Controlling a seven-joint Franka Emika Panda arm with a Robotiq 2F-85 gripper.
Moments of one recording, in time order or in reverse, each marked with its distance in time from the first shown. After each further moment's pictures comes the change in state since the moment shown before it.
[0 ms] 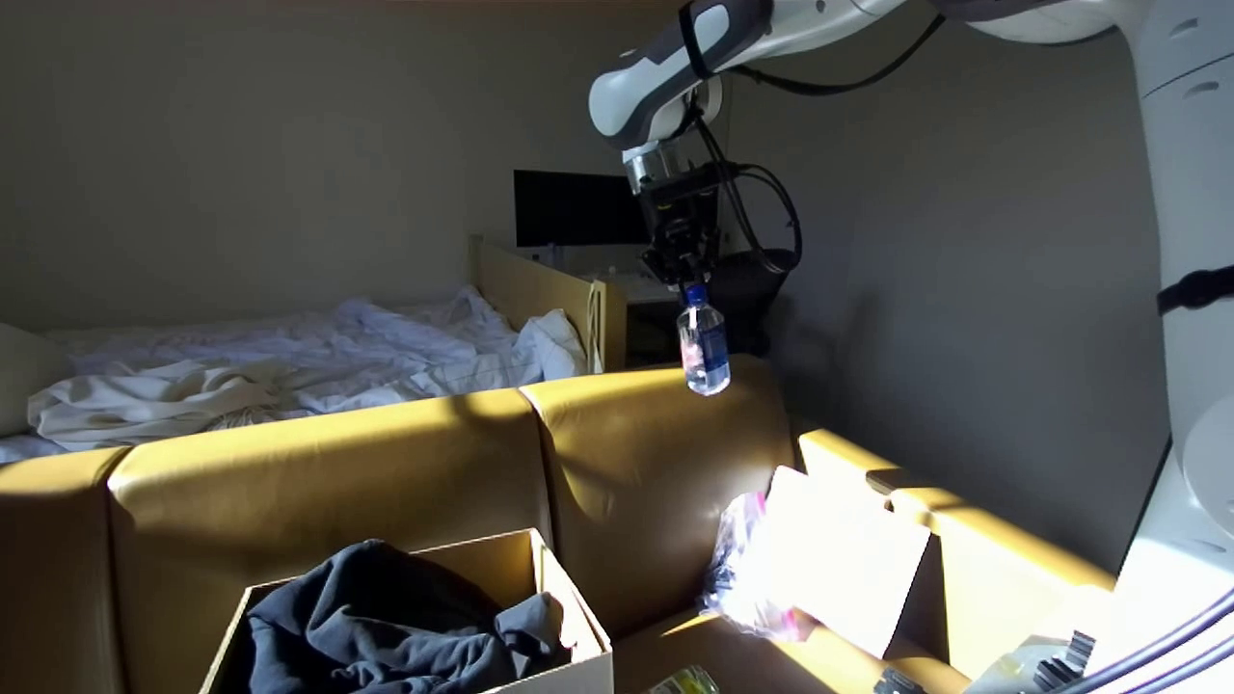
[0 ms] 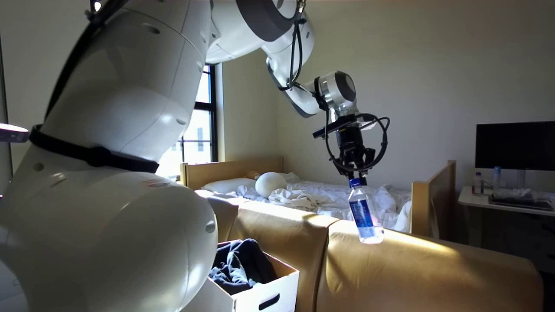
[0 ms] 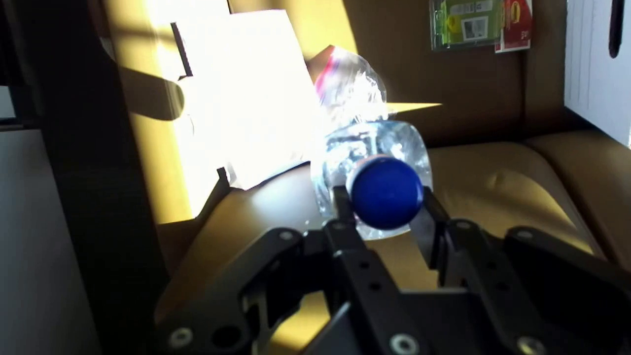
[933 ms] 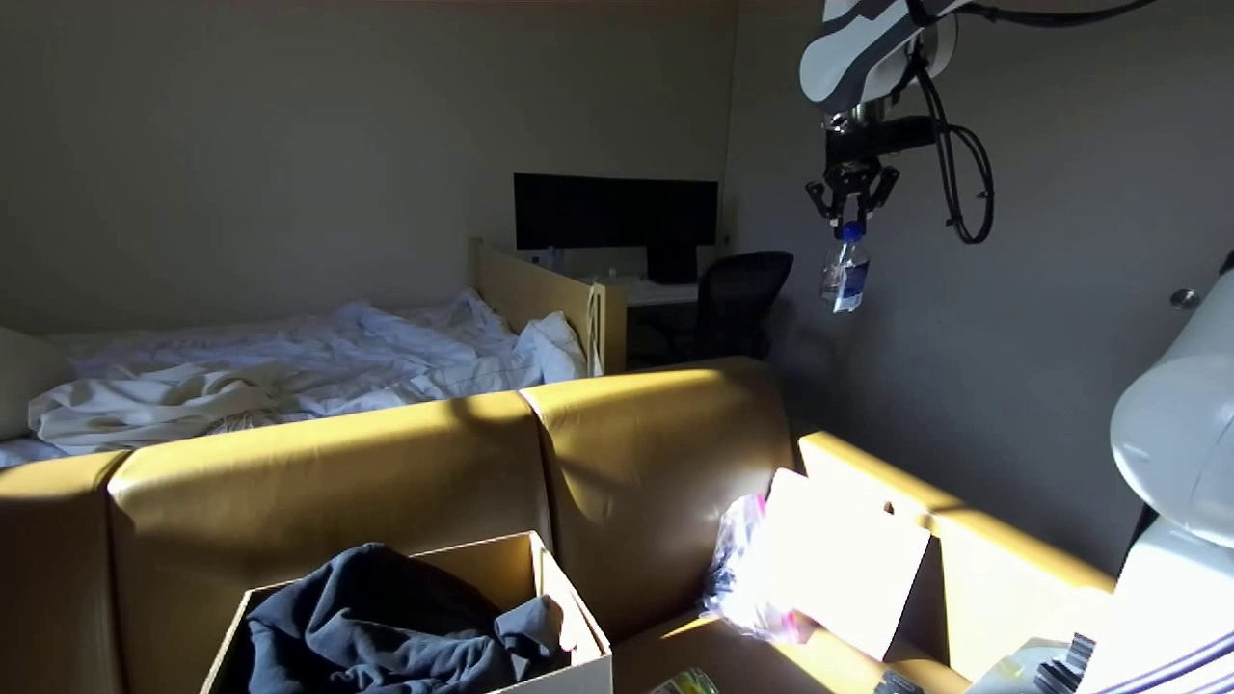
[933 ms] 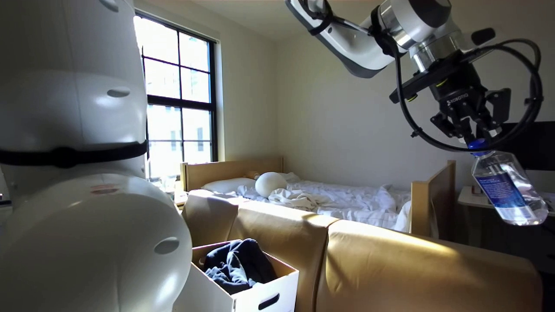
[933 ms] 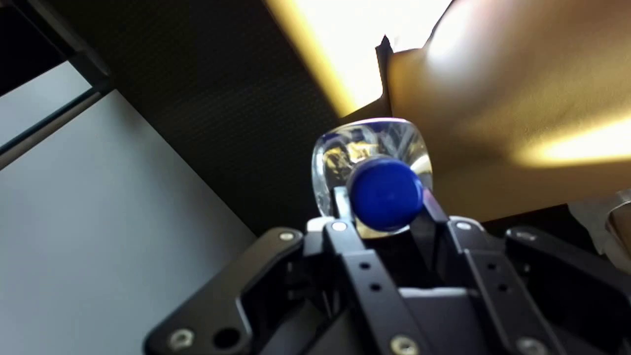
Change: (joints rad) arm -0.295 -0.400 -0.145 -0.385 -0.135 0.484 0.018
